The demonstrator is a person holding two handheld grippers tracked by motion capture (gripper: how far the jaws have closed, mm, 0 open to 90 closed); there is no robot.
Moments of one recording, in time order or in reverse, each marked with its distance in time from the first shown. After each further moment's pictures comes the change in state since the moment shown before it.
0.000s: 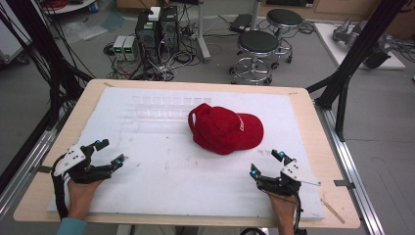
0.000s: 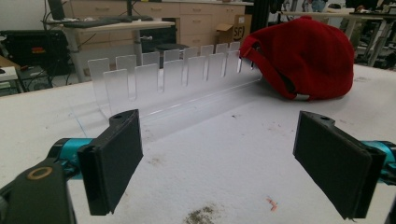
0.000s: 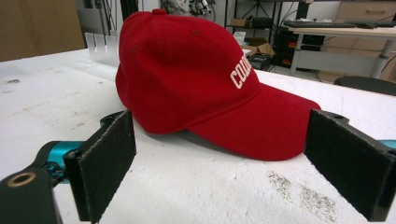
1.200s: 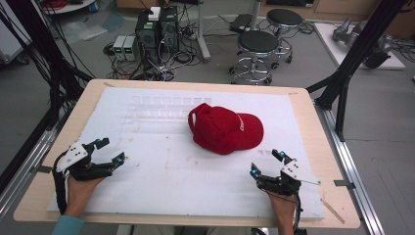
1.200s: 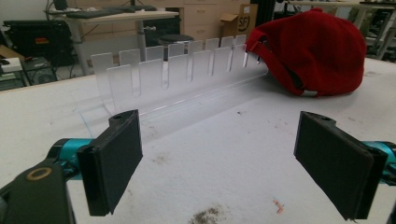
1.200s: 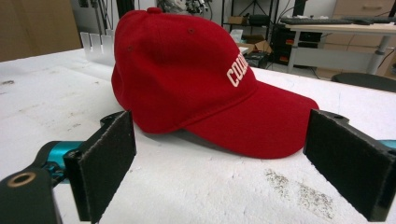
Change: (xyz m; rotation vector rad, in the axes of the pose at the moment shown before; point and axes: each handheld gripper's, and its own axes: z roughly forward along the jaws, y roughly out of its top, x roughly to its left) left arm 0.002 0.011 0.006 0.045 0.008 -0.002; right arm 0.000 0.000 0.001 0.010 -0.010 0.015
